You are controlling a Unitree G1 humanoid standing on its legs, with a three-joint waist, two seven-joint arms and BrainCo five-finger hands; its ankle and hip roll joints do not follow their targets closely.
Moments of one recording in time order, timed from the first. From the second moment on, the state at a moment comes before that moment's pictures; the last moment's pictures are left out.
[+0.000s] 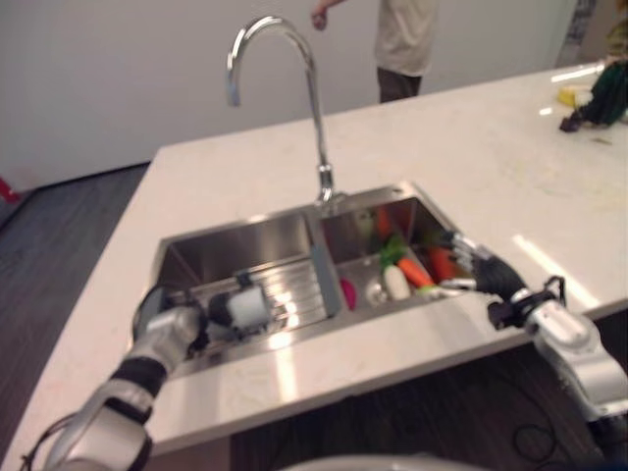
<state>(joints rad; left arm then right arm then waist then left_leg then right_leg) -0.36 0.67 -0.39 0.76 0.42 0.00 -0.29 -0.03 -0.67 0.07 -0.05 0.33 0.01 0.32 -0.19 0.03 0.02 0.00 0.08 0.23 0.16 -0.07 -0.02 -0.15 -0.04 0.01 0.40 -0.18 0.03</state>
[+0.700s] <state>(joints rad) -0.39 0.49 -0.35 1.09 0.61 0.10 0.18 0.02 -0.67 0.08 -0.06 0.30 -0.01 0.32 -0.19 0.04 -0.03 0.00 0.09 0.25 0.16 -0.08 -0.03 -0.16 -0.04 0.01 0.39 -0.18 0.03</state>
